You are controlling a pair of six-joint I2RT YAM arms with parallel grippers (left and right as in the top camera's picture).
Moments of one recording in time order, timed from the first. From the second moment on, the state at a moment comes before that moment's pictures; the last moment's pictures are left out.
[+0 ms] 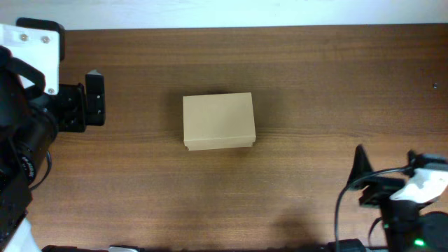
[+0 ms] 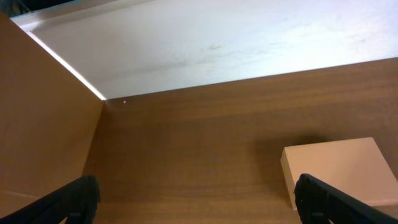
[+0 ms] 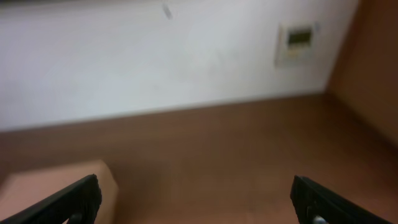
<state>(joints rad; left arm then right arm) -0.14 1.53 2.66 -1.69 -0.24 0.11 0.10 0.35 0.92 -0.78 0.20 0.13</state>
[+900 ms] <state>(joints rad) -0.14 1.53 2.66 -1.69 -0.24 0.11 0.01 0.02 0.20 -0.12 0.22 0.13</state>
